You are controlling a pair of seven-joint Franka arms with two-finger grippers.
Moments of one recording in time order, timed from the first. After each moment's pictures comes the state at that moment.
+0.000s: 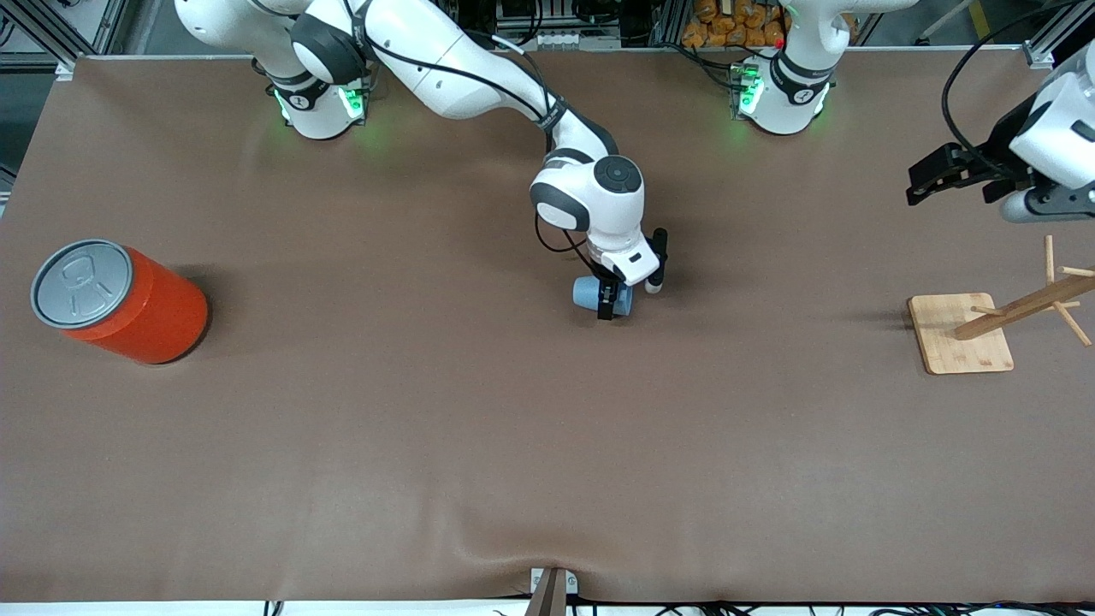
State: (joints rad) left arm -0.03 -0.05 -0.06 -1.62 -0.03 1.48 -0.12; right arm 0.94 1.01 0.04 -1.16 -0.24 2.30 -0.30
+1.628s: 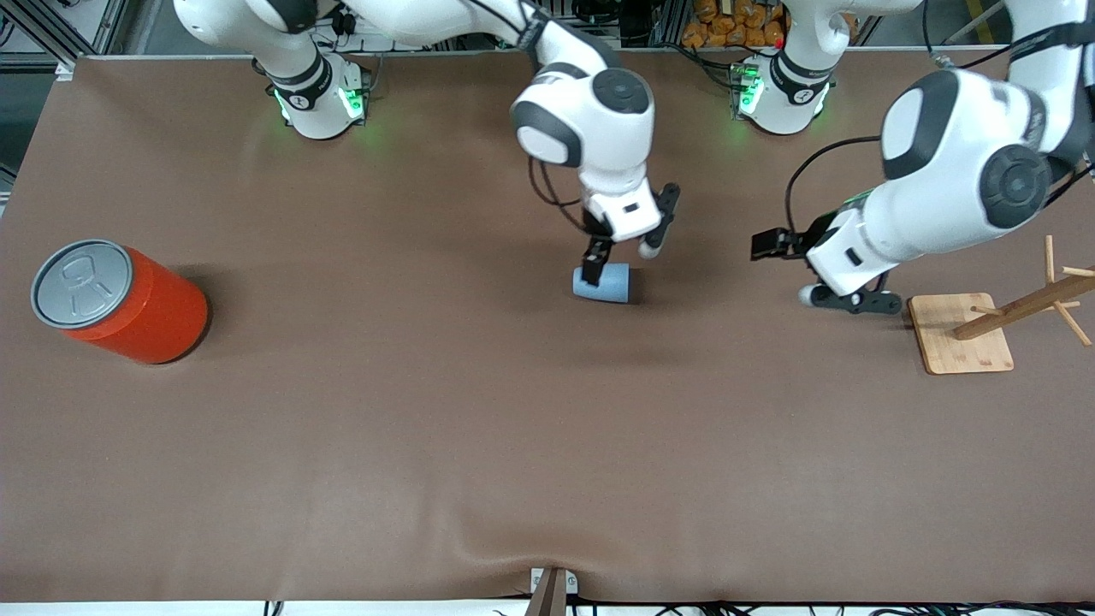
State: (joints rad) left arm -0.15 0.13 -0.11 -1.87 -0.30 1.84 -0.12; right arm 0.82 0.70 0.08 -1.18 -0.22 2.01 -0.16
